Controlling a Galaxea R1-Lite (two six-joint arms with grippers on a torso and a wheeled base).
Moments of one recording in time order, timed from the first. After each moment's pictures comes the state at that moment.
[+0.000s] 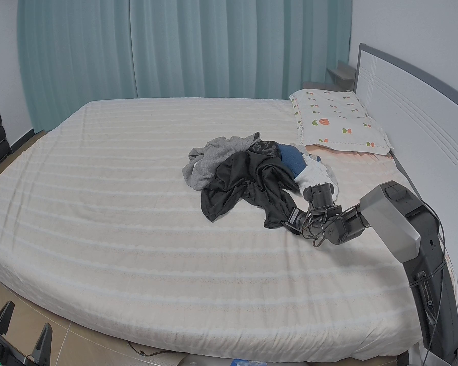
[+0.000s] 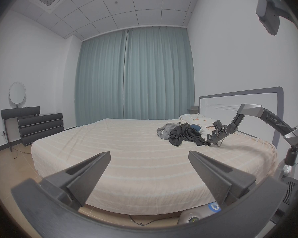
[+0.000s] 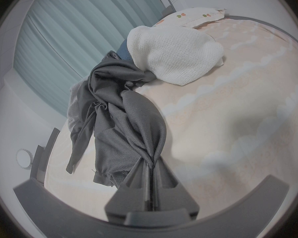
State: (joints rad) left arm 0.00 0.02 -0.02 0.01 -0.06 0.00; right arm 0.31 2.68 -1.67 -0.39 -0.04 0.70
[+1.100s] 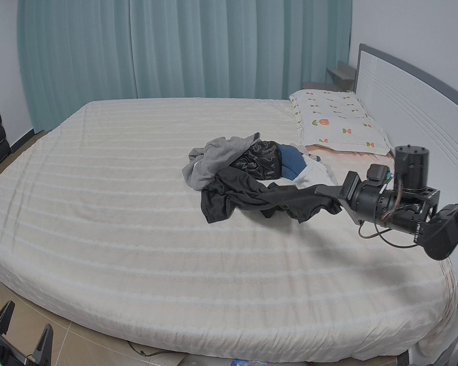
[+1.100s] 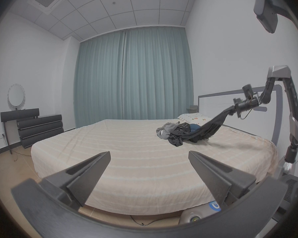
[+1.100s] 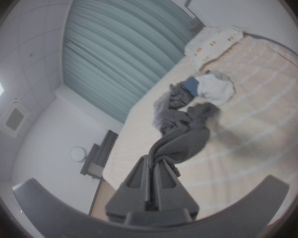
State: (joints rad) left arm 0.00 0.02 -0.02 0.01 -0.06 0.02; right arm 0.37 1.79 -0.75 -0.78 0.23 0.83
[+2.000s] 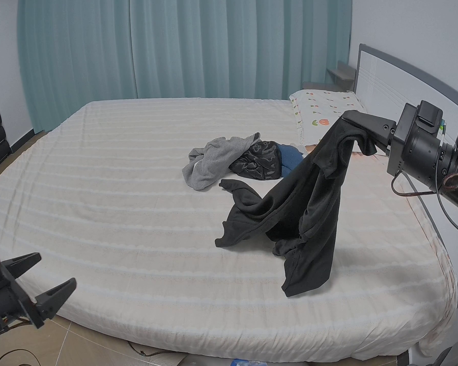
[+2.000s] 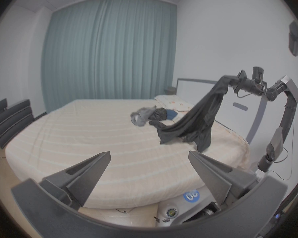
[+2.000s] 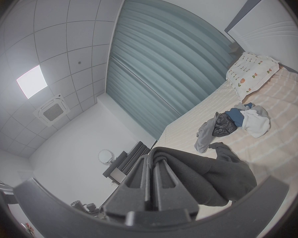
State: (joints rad) left arm -0.11 0.74 -0.29 -0.16 -0.23 0.01; right arm 0.46 1.45 -0.79 -0.80 0.25 0.81
